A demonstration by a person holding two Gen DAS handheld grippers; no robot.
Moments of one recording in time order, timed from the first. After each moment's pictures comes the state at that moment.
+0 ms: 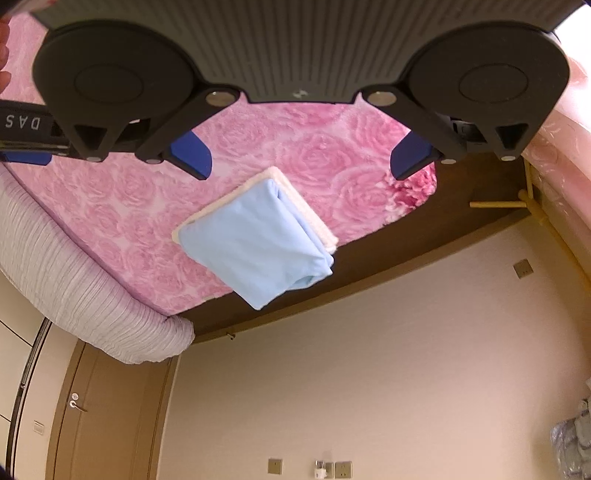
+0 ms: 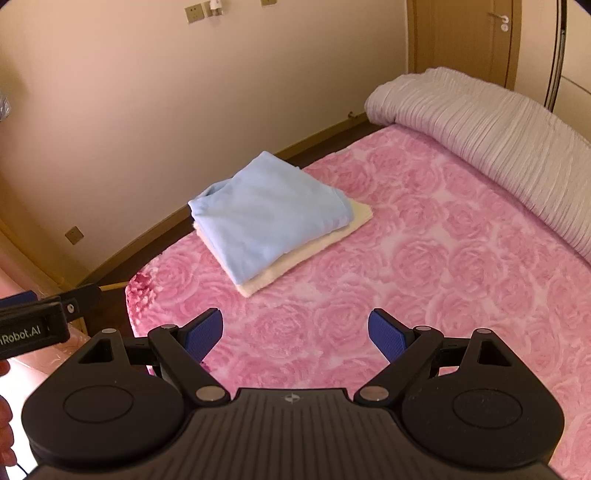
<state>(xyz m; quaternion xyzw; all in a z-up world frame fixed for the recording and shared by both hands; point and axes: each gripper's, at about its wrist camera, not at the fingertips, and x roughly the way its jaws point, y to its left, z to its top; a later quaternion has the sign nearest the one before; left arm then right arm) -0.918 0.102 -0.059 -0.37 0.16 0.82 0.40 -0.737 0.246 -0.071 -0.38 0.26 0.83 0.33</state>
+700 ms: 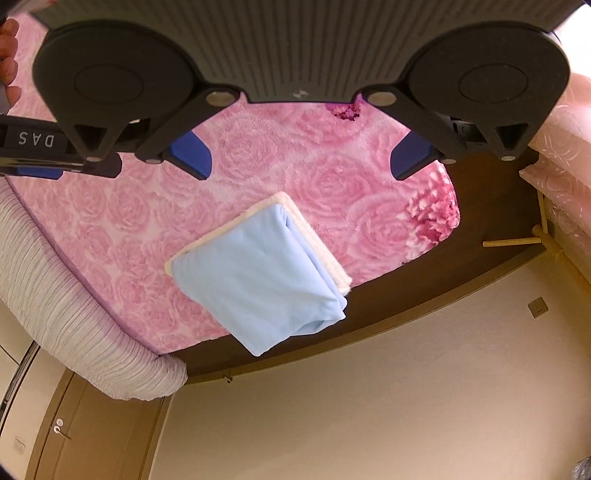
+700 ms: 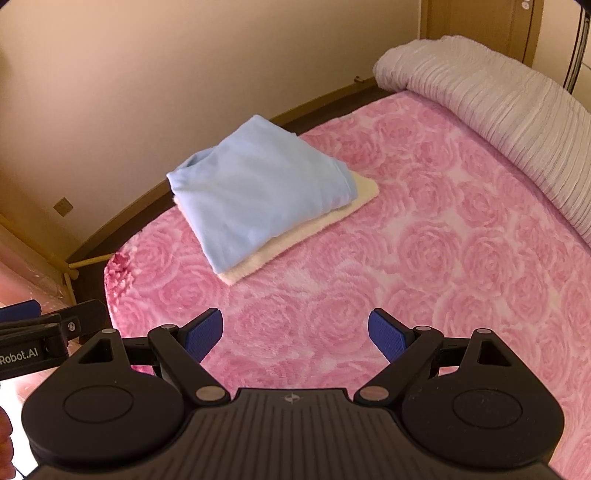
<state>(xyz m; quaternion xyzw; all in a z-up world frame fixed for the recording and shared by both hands) -0.943 0.155 -0.104 -0.43 0.18 0.80 0.38 -0.778 0.306 -0.115 -0.44 0.27 0.80 0.31</state>
